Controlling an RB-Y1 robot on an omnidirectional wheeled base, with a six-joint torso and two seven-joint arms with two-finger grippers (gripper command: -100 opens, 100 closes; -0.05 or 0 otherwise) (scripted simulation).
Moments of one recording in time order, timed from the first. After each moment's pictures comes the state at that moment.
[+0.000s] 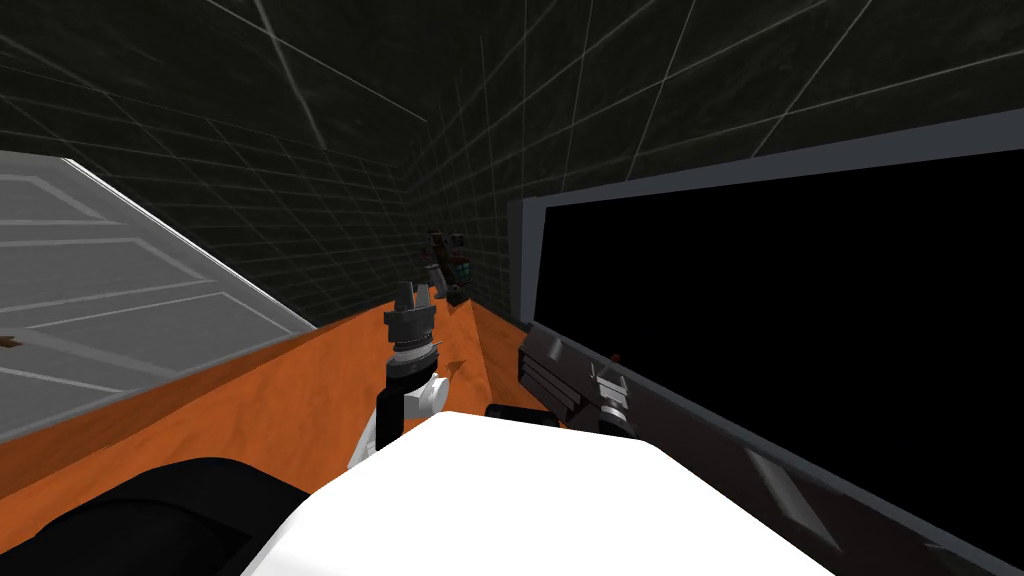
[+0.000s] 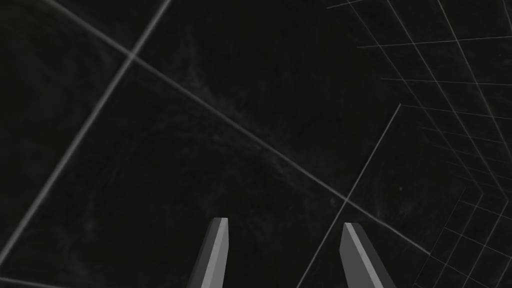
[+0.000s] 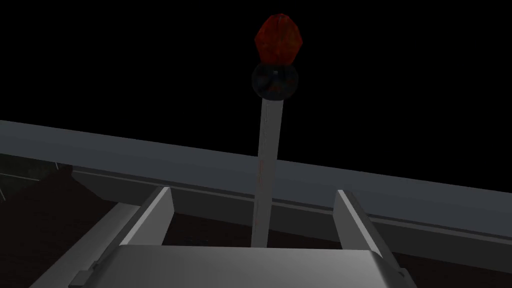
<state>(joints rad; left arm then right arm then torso) 0.51 0.01 0.02 -2.40 0.03 -0.64 -0.17 0.42 -0.16 0.14 -1.34 -0.75 -0.72 -1.04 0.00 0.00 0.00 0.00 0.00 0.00</state>
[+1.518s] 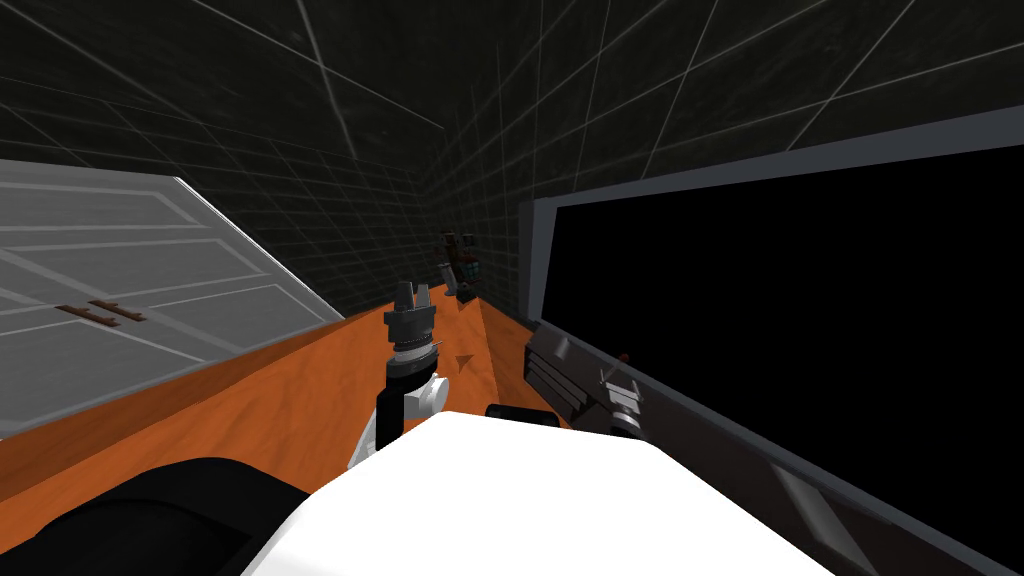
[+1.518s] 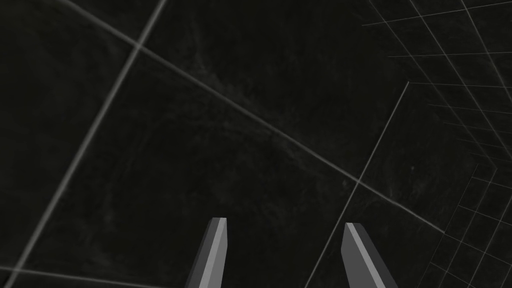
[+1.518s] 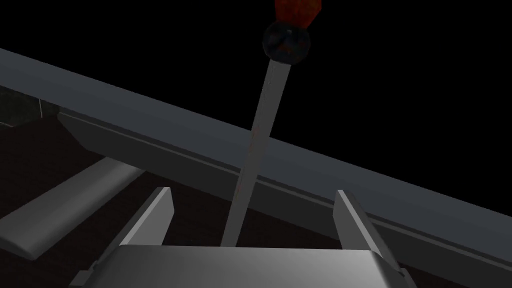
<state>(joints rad) 0.51 0.01 0.02 -2.40 0.03 -0.64 -0.17 0.38 -0.21 0.09 -1.23 -0.70 -0.74 -0.98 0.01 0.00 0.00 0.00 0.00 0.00</state>
